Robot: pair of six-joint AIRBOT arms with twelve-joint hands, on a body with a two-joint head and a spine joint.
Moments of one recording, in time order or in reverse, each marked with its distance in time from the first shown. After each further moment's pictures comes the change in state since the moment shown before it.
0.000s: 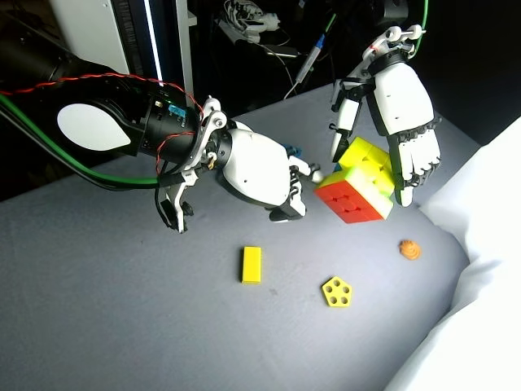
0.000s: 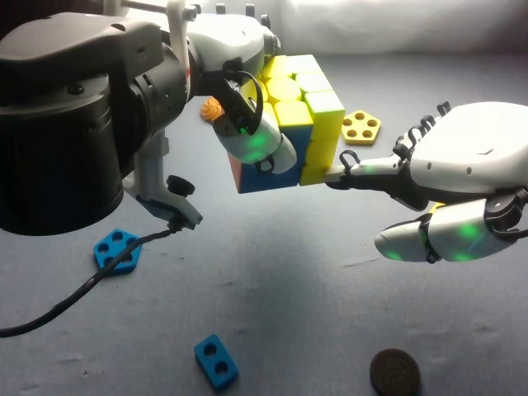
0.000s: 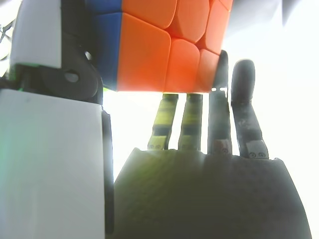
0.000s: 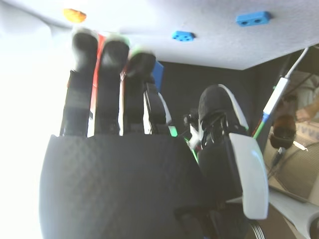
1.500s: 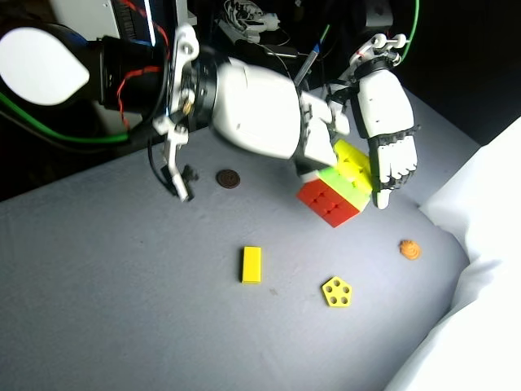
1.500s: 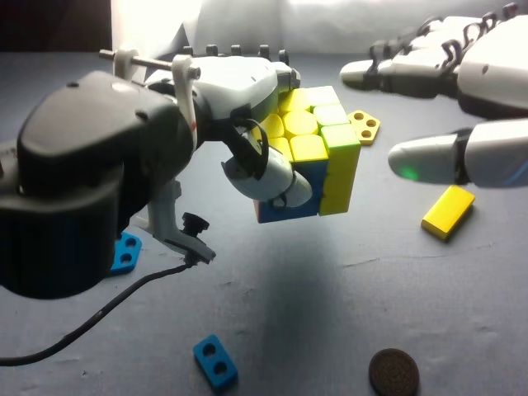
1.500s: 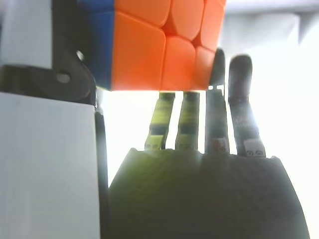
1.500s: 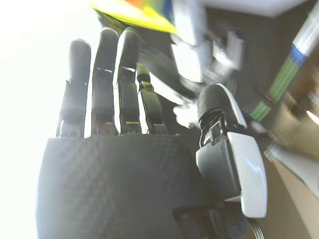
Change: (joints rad) left arm 0.138 0.004 -0.026 0.267 0.048 -0.300; right arm 0.115 0.169 -0.103 -0.030 0.118 0.141
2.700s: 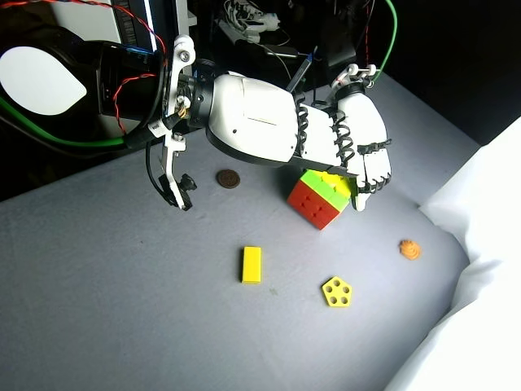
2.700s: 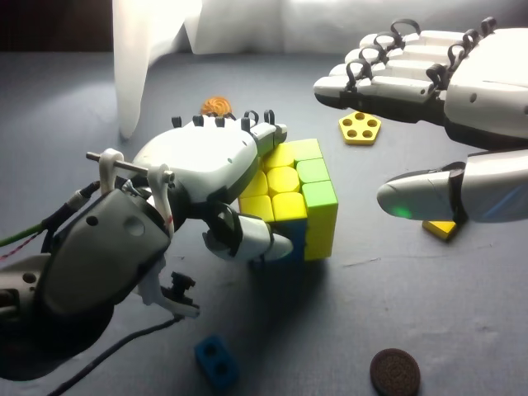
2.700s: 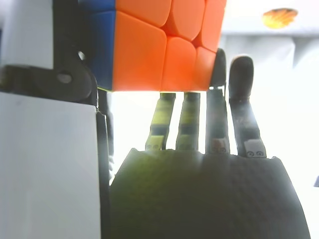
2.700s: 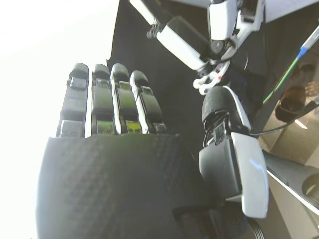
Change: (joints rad) left arm 0.294 -0.017 0.026 0.515 -0.061 -0.502; right arm -0.040 -0.006 -0.008 -0.195 0.085 0.112
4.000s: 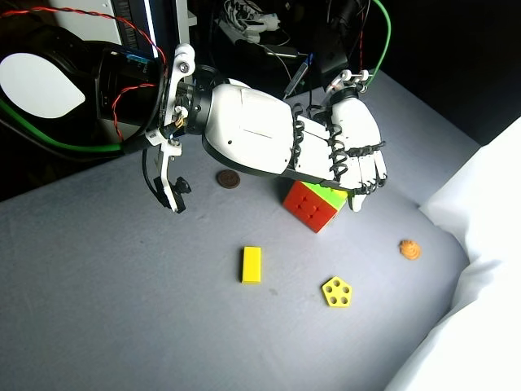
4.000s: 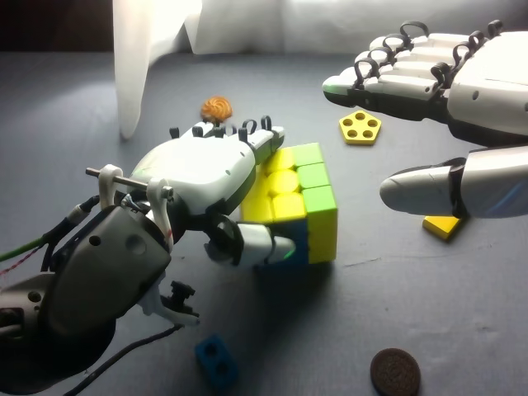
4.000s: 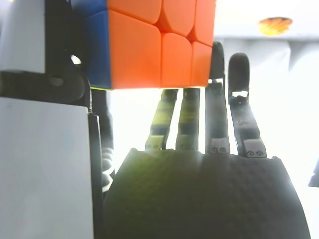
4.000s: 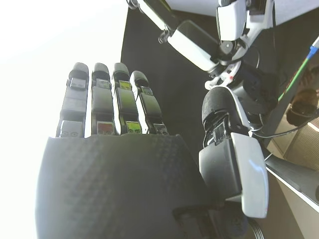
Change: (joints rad) left arm 0.041 -0.012 -0.001 0.040 -0.045 -0.029; right arm -0.004 0.000 -0.002 0.079 -0.026 -0.048
